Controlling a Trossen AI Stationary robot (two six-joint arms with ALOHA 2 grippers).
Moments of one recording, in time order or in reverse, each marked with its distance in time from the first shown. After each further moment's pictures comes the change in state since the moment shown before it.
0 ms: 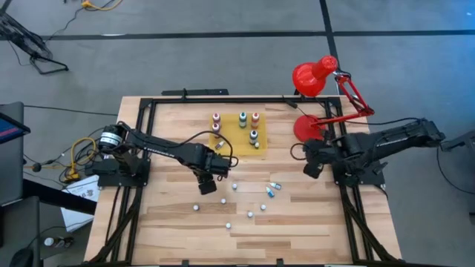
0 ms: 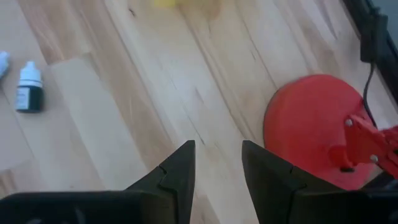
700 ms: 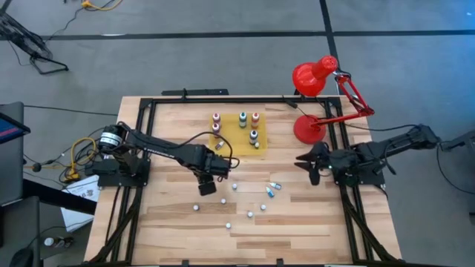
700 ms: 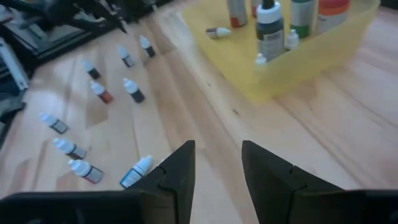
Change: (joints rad) left arm -0.003 0.000 -0.013 0.038 -0.006 0.055; right arm 0.102 -0.524 -0.494 0.703 -0.029 0.061
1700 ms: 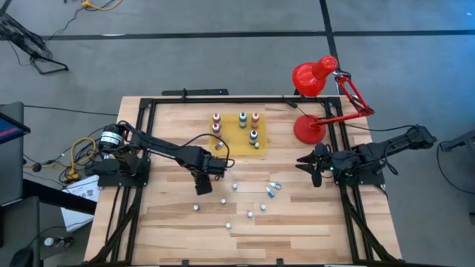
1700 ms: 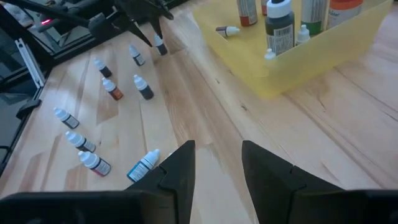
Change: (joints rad) left arm 0.037 0.001 -0.190 0.165 0.028 0.042; right arm 0.031 -0.086 -0.058 0.006 0.001 0.000
